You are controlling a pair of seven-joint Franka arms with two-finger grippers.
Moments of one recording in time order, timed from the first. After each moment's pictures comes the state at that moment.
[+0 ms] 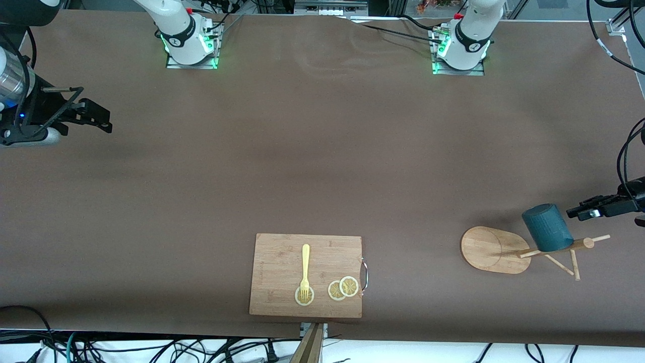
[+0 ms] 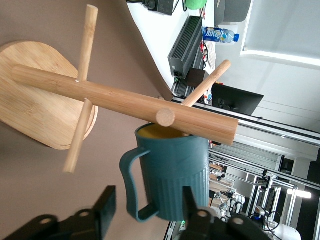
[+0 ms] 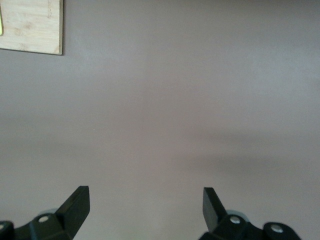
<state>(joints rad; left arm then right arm) 0.73 0.73 -0.23 -1.43 -1.02 1.64 0.33 0.07 0.06 -0.01 -1.57 0.00 1.60 -0.01</state>
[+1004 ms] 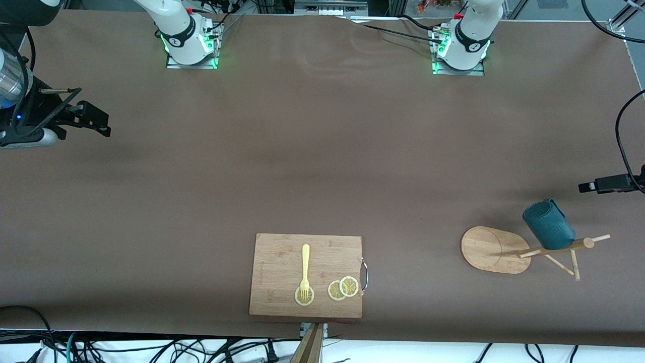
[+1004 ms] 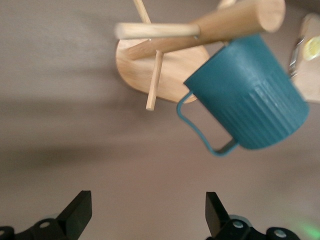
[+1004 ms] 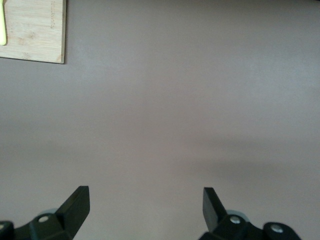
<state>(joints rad) 0.58 0.51 -0.25 -1.38 -0.20 1.63 0.32 0.07 0.06 0.00 -1.57 0.00 1.62 -0.01</state>
